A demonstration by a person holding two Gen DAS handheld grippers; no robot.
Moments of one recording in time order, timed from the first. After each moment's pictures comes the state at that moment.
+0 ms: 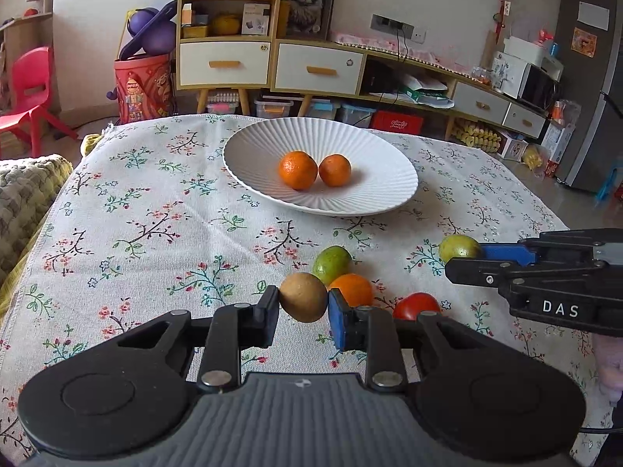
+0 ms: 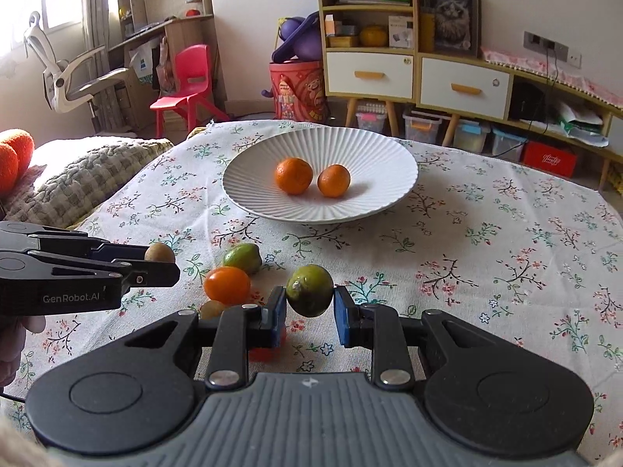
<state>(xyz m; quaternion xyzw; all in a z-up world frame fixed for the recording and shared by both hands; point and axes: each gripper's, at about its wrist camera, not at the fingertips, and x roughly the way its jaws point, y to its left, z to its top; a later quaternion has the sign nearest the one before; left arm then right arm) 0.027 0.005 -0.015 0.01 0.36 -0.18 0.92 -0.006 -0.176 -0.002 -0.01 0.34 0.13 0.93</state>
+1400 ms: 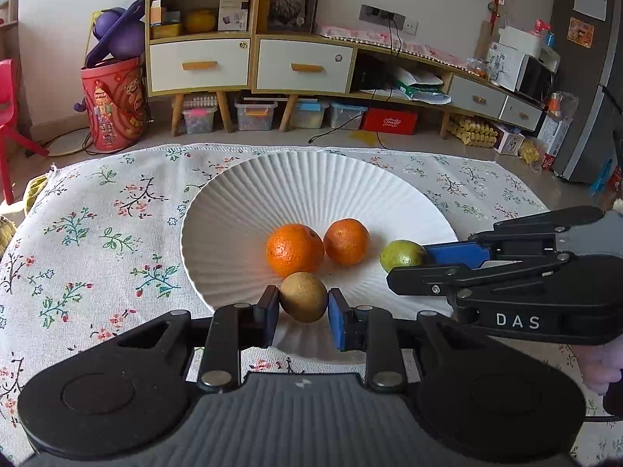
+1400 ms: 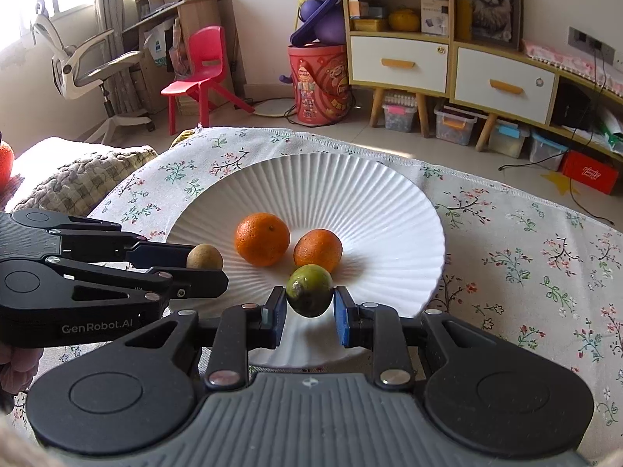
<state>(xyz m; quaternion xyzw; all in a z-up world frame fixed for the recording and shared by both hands) 0.133 -0.029 -0.017 0.03 0.36 -0.22 0.91 0.098 -0.182 -0.006 -0.02 0.37 0.18 0.91</state>
